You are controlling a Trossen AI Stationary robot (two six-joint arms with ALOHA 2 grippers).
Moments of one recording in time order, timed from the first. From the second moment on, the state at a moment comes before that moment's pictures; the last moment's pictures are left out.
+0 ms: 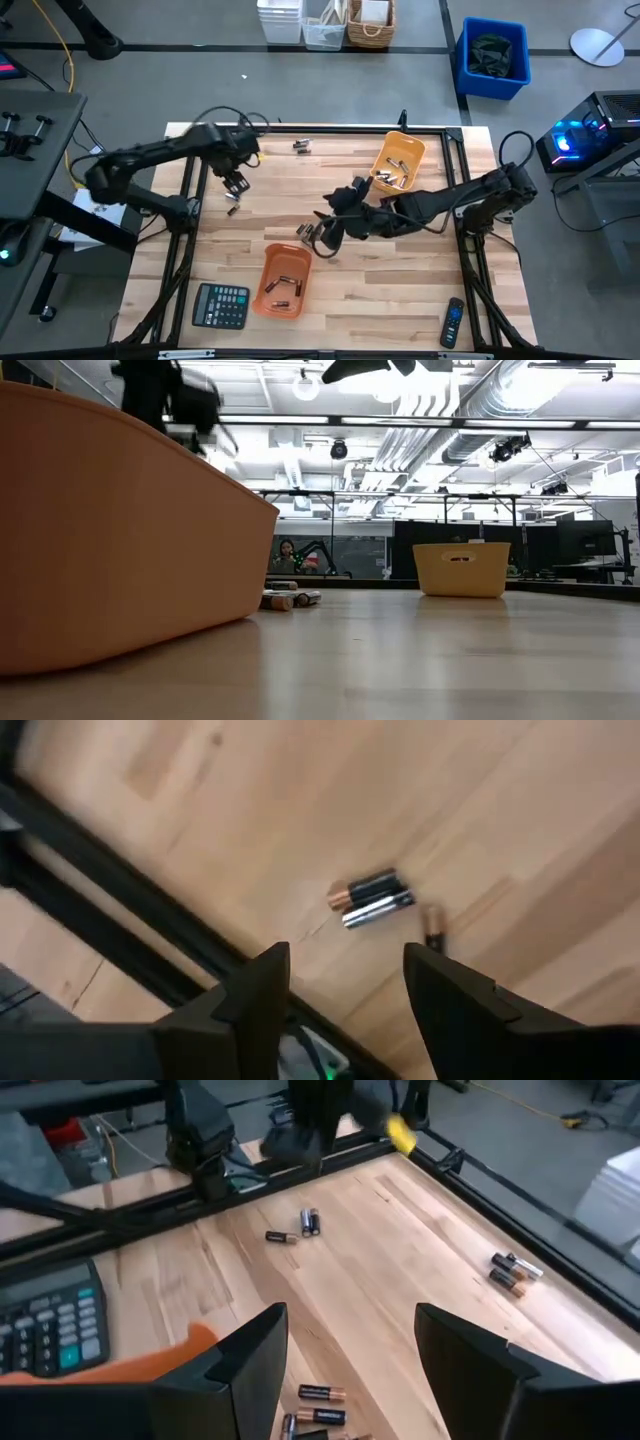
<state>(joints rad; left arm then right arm) 0.53 1.33 1.03 -1.31 -0.19 -0.14 0.28 1.66 1.48 -0.44 0.64 0.45</state>
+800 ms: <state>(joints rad) 0.50 1.54 0.81 -1.12 -0.11 0.17 0.27 1.66 1.48 -0.48 0.64 0.49</state>
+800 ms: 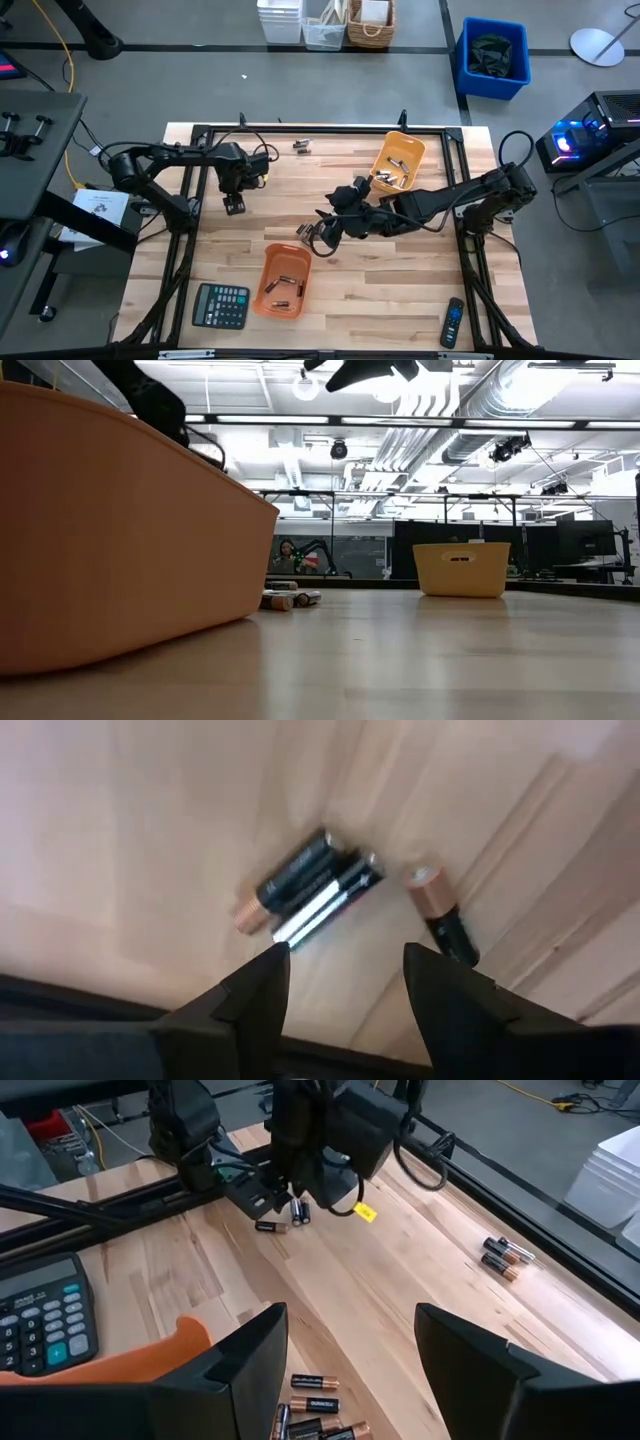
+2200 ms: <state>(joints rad) 0.43 1.56 0.67 -0.94 -0.17 0.58 0.27 1.66 1.48 -0.60 0.65 0.50</state>
